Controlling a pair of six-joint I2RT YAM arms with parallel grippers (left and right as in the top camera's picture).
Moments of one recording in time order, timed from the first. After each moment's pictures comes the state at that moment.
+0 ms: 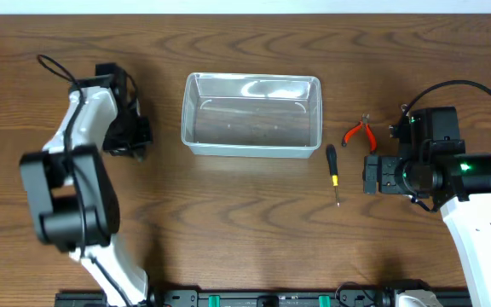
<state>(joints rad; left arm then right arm) 0.13 1.94 1.41 -1.04 0.02 -0.09 0.07 1.19 1.08 -1.15 -0.01 0.12</state>
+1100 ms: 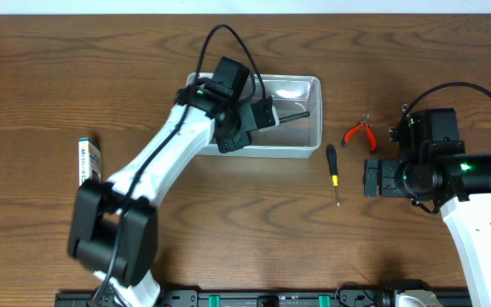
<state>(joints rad) -0.45 1.85 1.41 -0.82 0.14 0.85 0.07 1.19 1.08 -1.19 -0.01 0.12</state>
